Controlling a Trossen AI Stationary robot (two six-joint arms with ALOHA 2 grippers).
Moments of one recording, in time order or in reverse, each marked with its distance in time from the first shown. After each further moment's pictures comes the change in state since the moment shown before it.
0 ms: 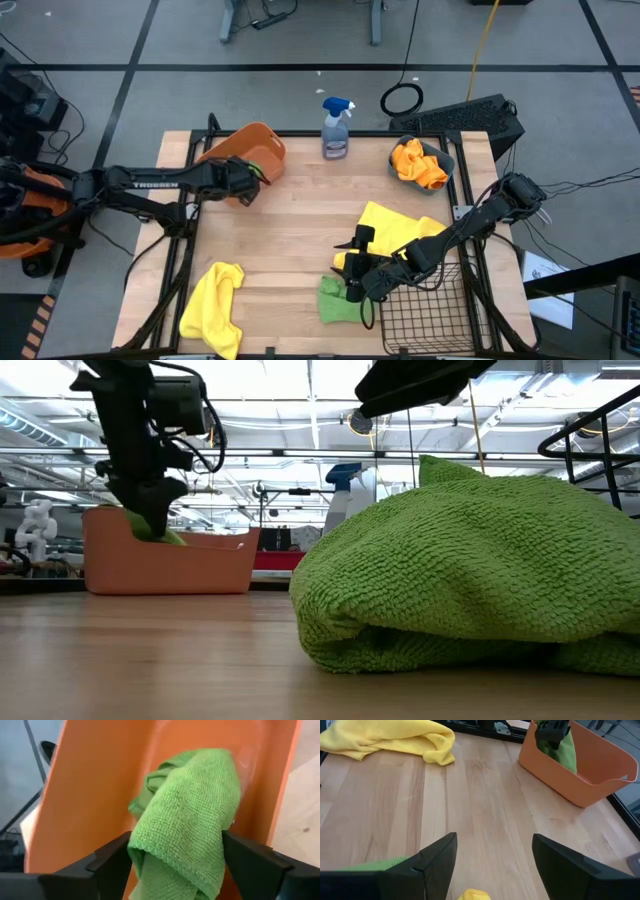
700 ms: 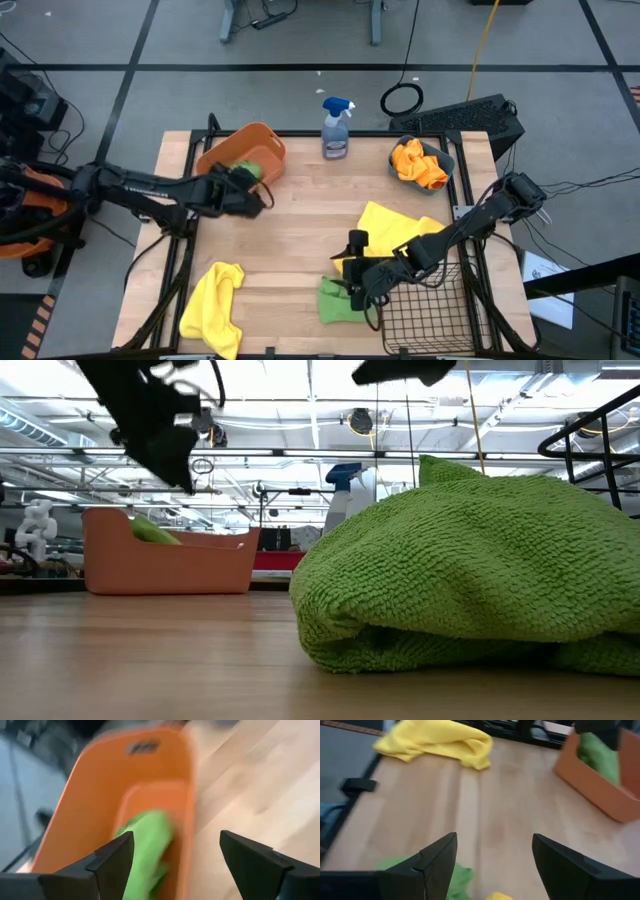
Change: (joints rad) left arm -0.317 -0.026 0.095 0.037 -0.189 -0.077; right arm -0.009 -0.015 0.062 -0.031 -0.203 -0.064
